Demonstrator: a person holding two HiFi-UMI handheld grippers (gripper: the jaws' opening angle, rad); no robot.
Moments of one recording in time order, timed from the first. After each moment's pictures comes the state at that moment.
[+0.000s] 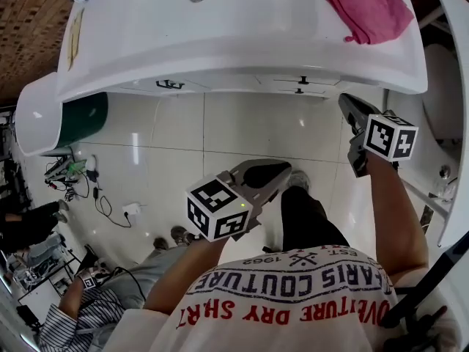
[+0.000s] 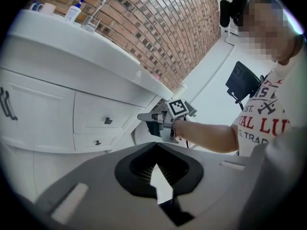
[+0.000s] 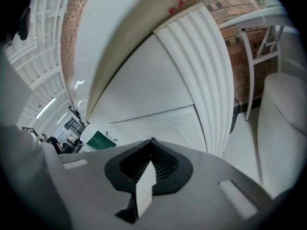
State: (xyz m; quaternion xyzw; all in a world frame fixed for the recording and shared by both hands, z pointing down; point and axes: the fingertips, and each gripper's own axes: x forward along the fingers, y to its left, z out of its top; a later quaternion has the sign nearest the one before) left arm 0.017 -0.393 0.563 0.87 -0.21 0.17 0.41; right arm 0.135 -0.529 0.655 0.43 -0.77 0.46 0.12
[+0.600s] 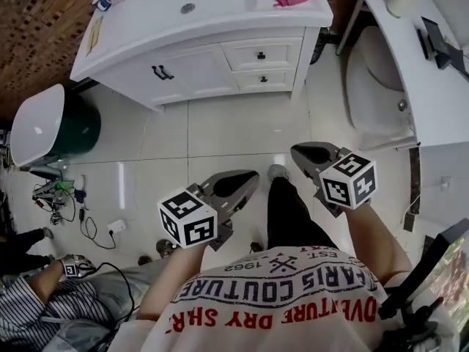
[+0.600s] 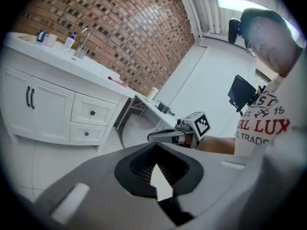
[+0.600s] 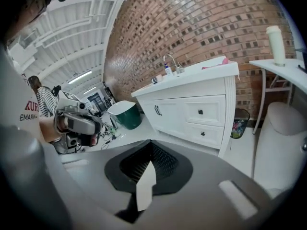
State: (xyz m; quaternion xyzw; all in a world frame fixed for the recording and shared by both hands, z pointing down) left arm -0.007 -0.130 0.463 0.91 -0.20 0.11 0.34; right arm 0.065 -0.171 0.521 0.33 -0.87 0.32 0.18
